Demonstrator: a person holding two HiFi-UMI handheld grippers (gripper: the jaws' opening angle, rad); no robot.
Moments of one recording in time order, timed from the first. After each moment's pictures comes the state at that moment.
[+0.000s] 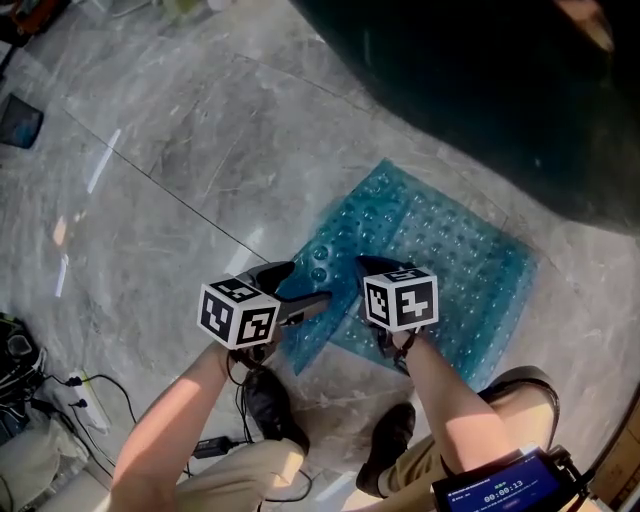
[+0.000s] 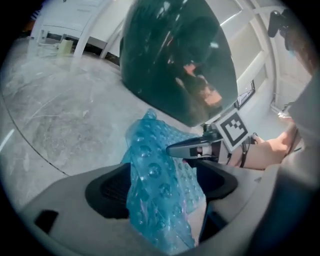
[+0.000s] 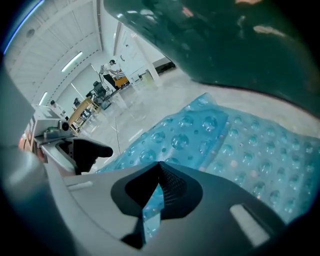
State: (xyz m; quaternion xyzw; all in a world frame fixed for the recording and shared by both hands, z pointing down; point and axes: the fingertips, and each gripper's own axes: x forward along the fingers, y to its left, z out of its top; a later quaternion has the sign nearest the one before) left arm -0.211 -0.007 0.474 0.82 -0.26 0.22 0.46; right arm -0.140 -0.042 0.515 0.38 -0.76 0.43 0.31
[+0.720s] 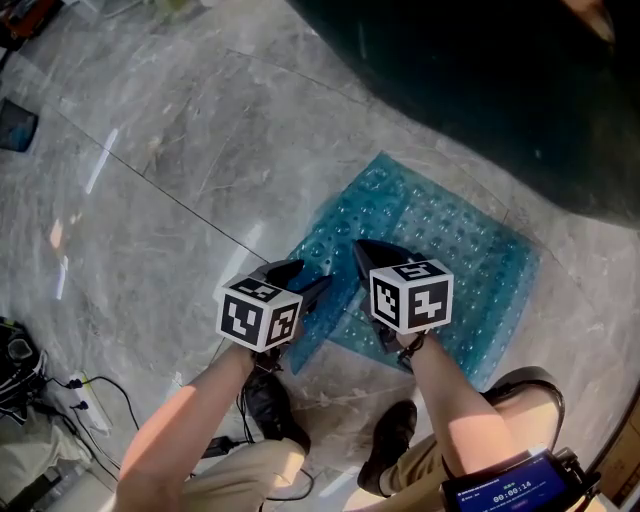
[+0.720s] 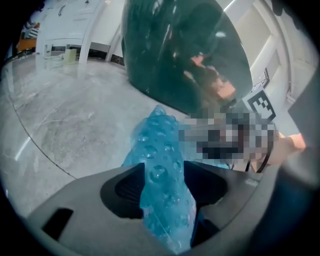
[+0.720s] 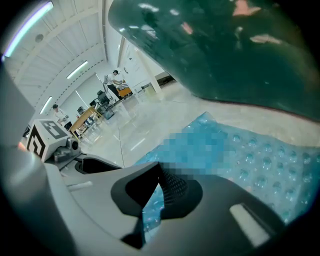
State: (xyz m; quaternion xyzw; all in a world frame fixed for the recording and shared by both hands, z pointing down) left arm -0.203 -0.014 0.494 0.79 -0.32 0.28 0.44; right arm -0.141 -0.064 0.481 0.40 -0.78 0.40 0.26
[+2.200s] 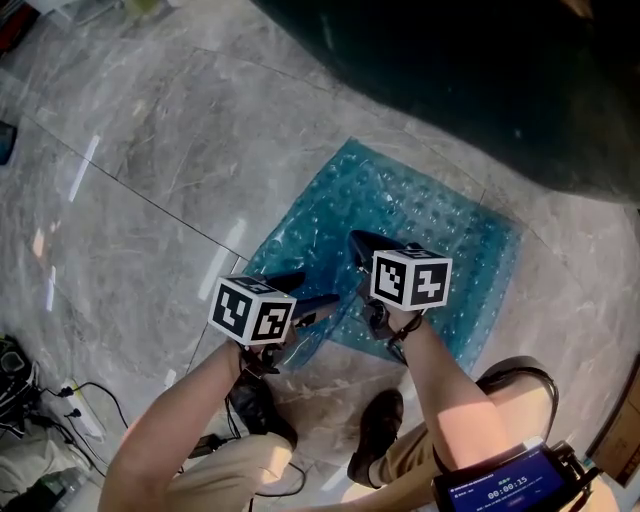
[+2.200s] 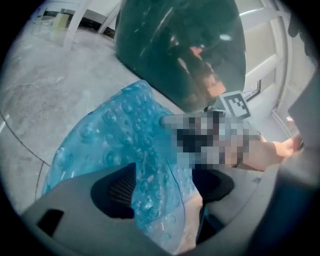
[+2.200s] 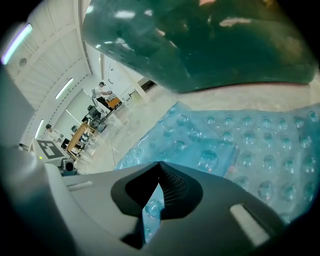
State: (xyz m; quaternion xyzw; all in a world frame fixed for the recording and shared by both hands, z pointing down) left arm -0.143 0.035 0.506 0.78 -0.20 0.27 0.52; right arm -0.091 -0.058 0.514 0.43 -0.74 0.48 0.19
